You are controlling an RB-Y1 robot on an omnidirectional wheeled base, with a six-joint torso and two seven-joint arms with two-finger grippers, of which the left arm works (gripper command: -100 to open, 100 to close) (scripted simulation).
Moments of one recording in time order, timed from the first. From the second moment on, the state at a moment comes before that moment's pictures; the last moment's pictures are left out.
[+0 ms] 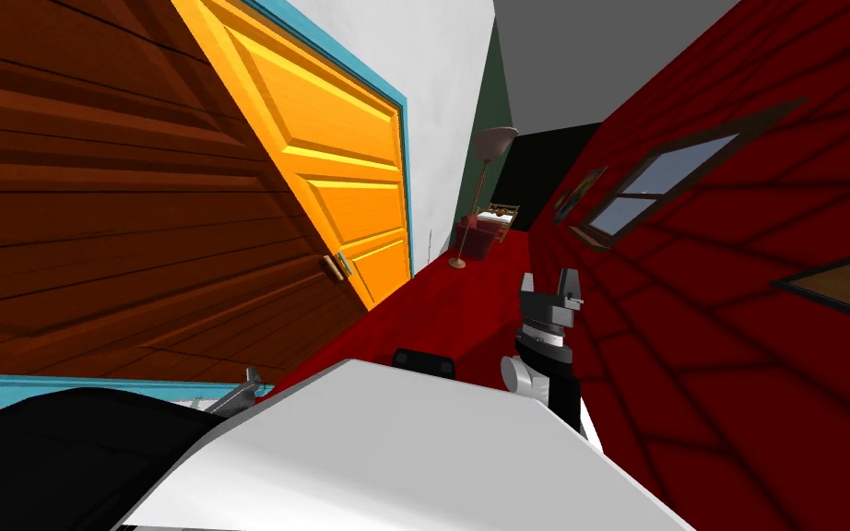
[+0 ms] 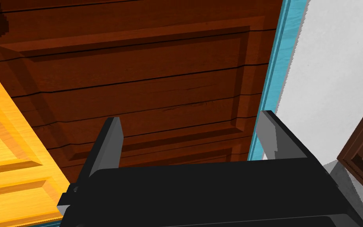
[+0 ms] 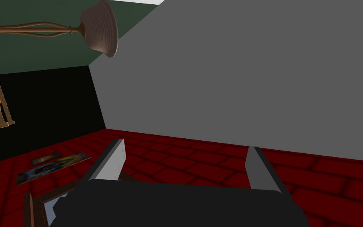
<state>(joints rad) 0.38 0.12 1.05 -0.79 0.02 -0.89 -1.25</state>
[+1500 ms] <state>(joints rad) 0.35 0.08 1.04 -0.80 -0.01 -0.86 -1.25</state>
